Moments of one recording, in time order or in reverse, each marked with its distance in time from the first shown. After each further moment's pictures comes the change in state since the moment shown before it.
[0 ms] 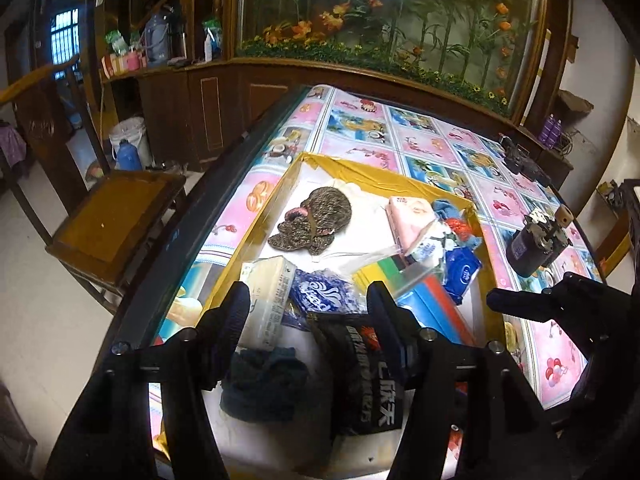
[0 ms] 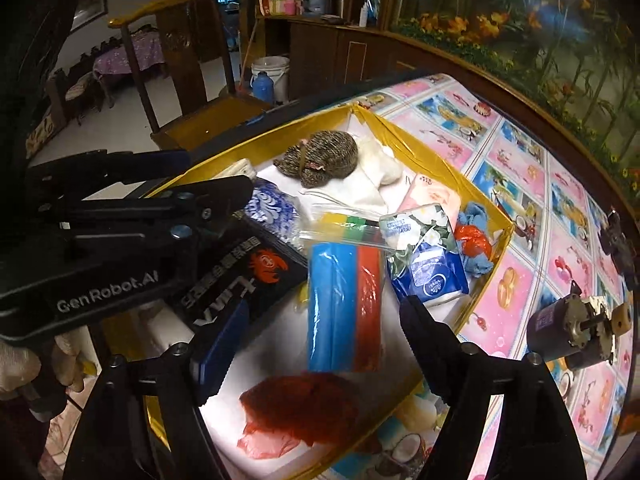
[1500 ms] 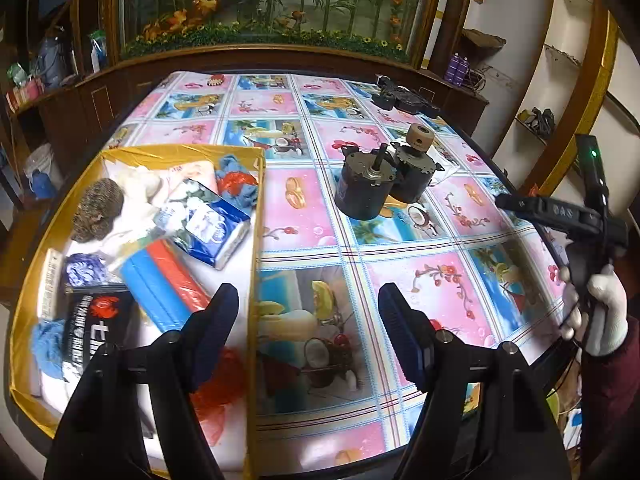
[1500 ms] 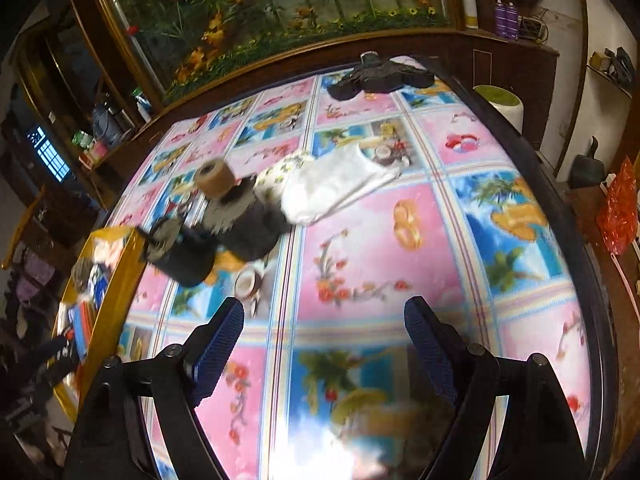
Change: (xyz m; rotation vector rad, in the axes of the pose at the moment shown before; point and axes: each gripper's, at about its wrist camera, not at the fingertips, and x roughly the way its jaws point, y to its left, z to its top) left arm -0.011 -0.169 -0.027 0.193 0.113 -0.268; right arm -0.142 -0.313 -0.209 0.784 -0.119 -0.146
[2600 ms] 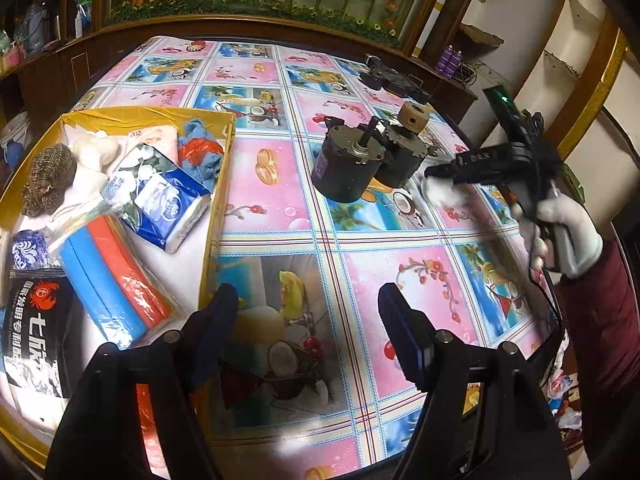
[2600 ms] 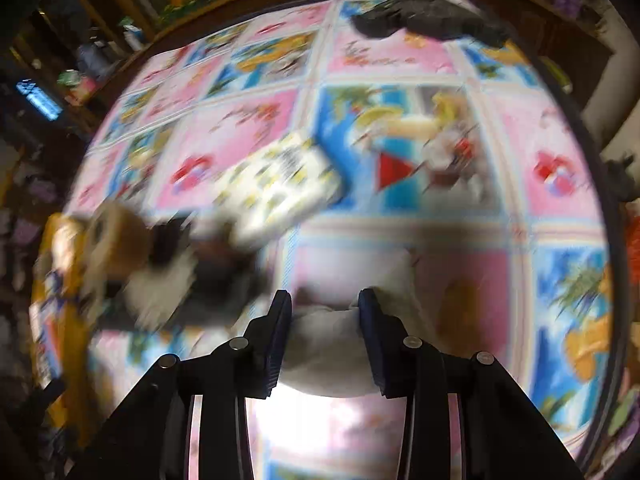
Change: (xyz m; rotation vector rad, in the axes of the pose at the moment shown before) left arm 0.031 -0.002 -0.001 -0.052 0.082 -0.103; right arm 0.154 0.007 0.081 -0.103 0.355 0.072
